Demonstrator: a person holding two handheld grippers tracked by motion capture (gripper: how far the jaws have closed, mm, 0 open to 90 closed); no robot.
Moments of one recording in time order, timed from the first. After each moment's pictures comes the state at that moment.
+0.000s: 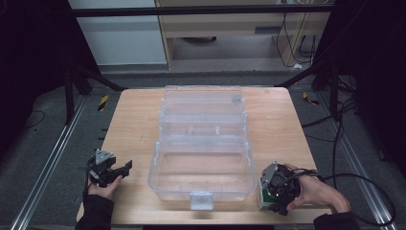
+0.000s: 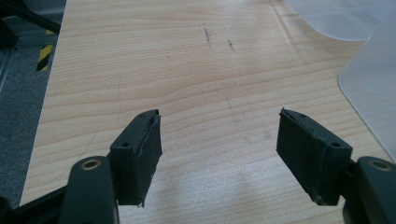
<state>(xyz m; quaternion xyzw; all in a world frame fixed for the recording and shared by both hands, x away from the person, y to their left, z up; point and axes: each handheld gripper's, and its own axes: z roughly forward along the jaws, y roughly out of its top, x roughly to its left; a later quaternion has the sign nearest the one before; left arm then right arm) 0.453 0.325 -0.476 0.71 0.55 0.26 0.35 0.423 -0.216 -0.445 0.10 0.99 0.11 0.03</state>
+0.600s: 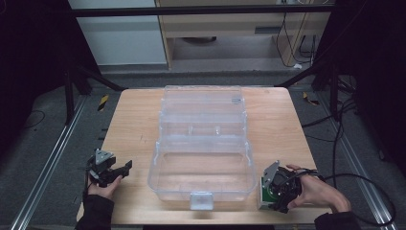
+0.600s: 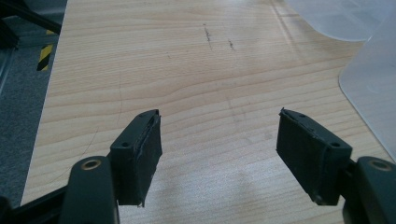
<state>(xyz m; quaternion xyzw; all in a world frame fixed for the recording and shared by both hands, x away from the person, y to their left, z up) 0.453 0.325 -0.476 0.71 0.55 0.26 0.34 0.425 -0.222 -0.446 0.11 0.99 0.12 0.02</state>
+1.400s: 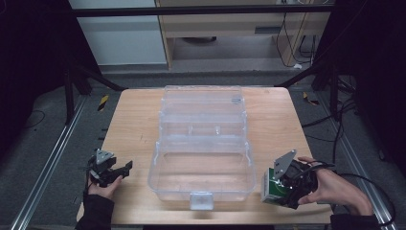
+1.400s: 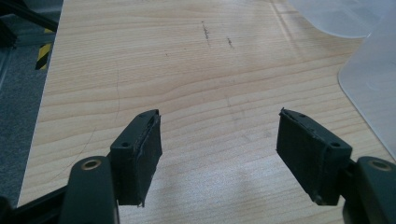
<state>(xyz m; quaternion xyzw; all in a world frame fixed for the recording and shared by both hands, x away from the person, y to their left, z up) 0.454 0.325 -0.476 0.72 0.55 0.26 0.34 0.411 -0.232 -0.375 0.13 0.98 0.16 0.05</state>
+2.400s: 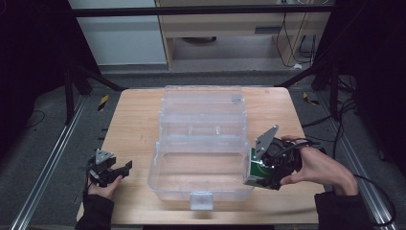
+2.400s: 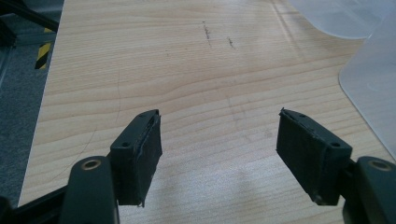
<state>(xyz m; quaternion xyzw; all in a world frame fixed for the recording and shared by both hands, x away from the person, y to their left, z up) 0.454 0.326 -0.476 0.72 0.55 0.26 0.34 0.434 -0.177 -0.313 0.11 0.98 0.18 0.07</state>
